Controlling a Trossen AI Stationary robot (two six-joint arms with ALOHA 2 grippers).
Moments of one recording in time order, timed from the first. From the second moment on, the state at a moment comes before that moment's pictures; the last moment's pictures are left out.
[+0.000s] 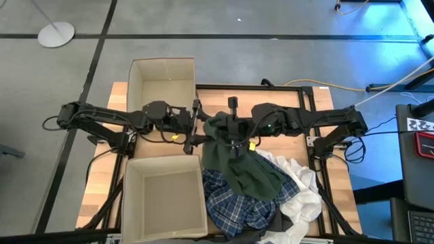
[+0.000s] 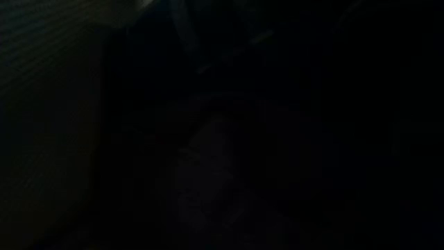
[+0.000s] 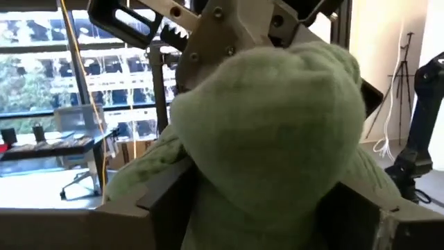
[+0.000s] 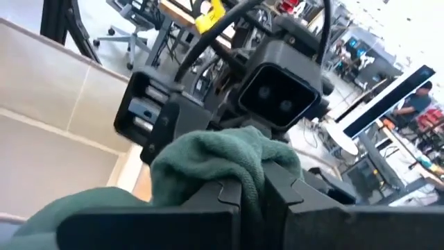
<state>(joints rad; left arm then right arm) -0.01 1.27 0.94 0.46 0.08 0.07 0.16 1.61 1.73 -0.31 0.19 -0.52</state>
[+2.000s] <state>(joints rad) 0.49 1.26 1.72 -0.38 -0.69 0.69 0.44 1.52 1.50 -1.31 0.80 0.50</state>
